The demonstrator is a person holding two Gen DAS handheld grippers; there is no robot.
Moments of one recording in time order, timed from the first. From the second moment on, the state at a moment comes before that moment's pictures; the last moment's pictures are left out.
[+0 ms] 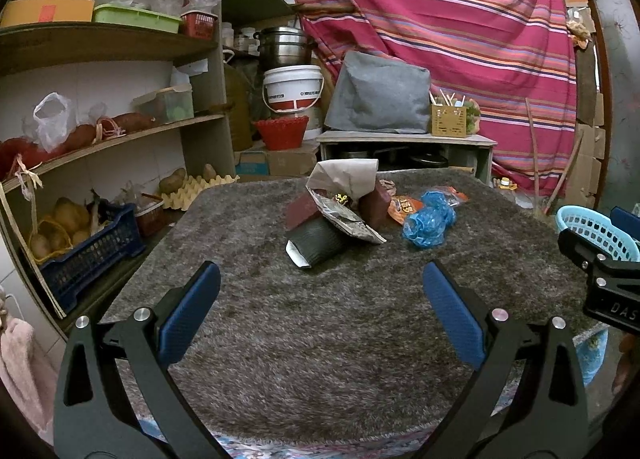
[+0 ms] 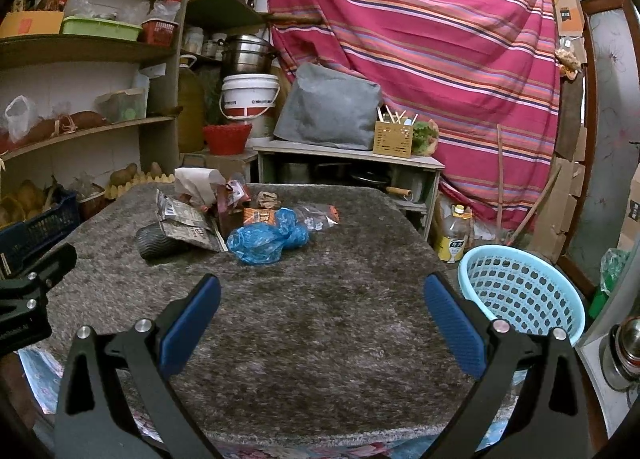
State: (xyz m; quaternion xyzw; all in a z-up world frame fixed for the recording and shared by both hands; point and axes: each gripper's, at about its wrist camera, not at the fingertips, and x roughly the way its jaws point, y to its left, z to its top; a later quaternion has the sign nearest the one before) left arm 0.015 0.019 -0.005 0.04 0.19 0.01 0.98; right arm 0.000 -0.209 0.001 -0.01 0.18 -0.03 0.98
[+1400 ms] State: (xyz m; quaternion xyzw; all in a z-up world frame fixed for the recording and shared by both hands) left arm 0.015 0.019 -0.004 0.04 0.19 0.01 0.98; right arm 0.003 -0.218 0.002 -0.01 0.18 -0.04 0.98
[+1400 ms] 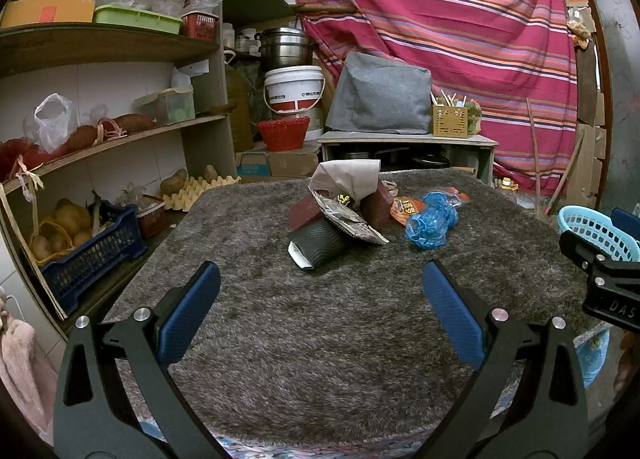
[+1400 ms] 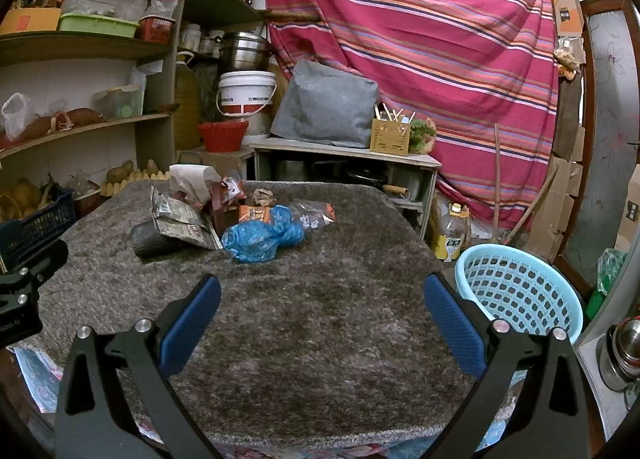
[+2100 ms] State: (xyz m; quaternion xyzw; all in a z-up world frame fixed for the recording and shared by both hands) left arm 0.016 0.019 -0.008 0.04 0.19 0.01 0.98; right arm 0.001 -0.221 0.002 -0.01 0.18 -0.05 0.98
